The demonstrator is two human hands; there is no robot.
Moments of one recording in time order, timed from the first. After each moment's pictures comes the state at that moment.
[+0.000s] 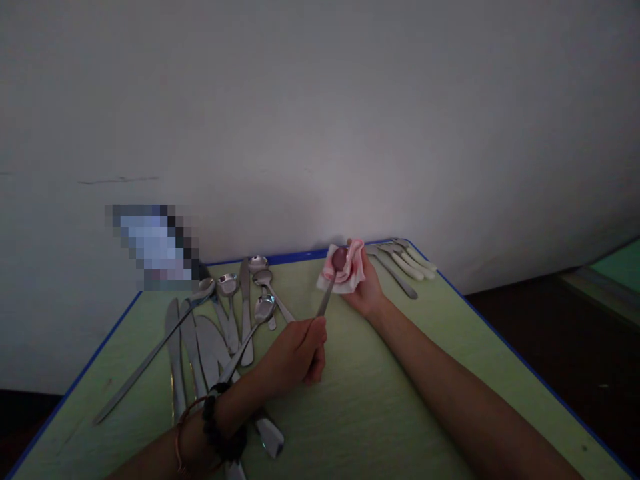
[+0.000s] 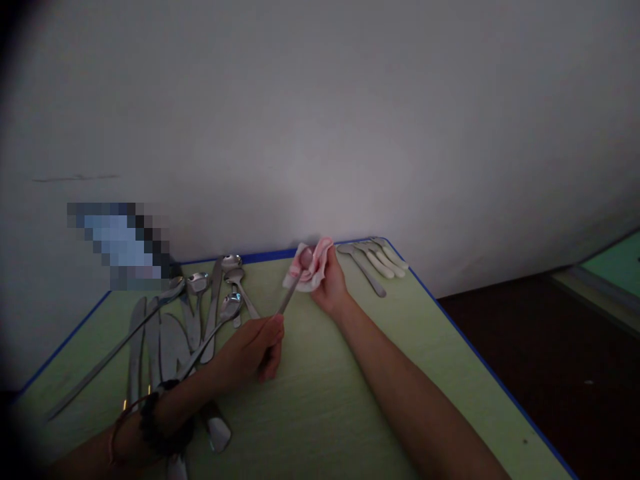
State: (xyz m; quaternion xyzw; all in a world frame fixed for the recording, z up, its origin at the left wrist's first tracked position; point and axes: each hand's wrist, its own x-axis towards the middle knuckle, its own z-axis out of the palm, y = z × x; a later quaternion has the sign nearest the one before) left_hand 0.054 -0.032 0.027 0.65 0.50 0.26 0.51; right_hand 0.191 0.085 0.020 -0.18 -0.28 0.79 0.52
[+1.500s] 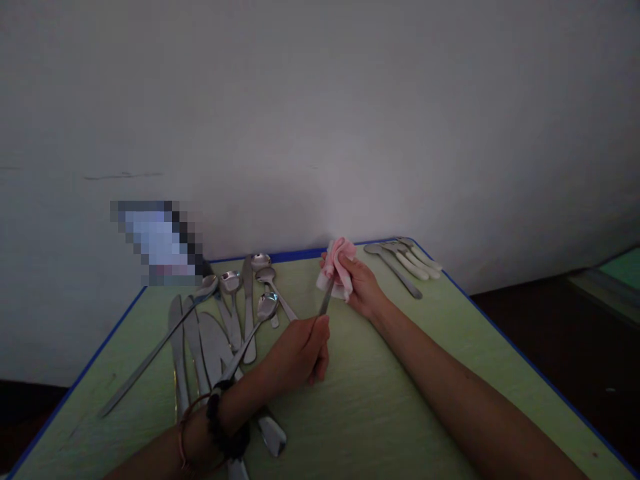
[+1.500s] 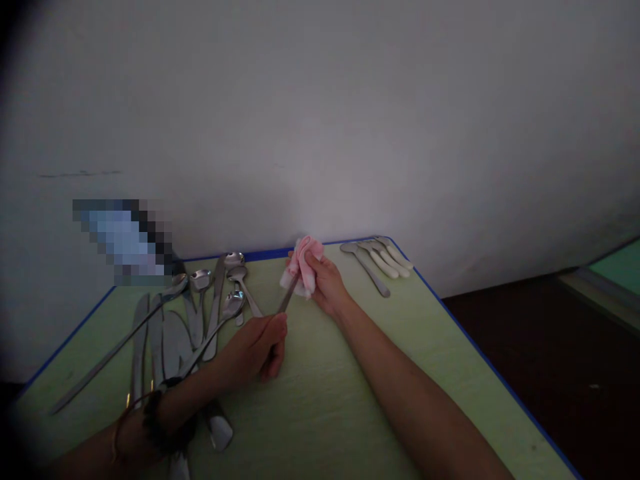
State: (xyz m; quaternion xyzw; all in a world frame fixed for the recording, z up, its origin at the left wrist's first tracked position) left_hand 0.056 -0.032 0.030 0.65 0.52 0.24 0.50; right_hand 0.183 0.079 0.016 -0.25 -0.32 0.75 0.52
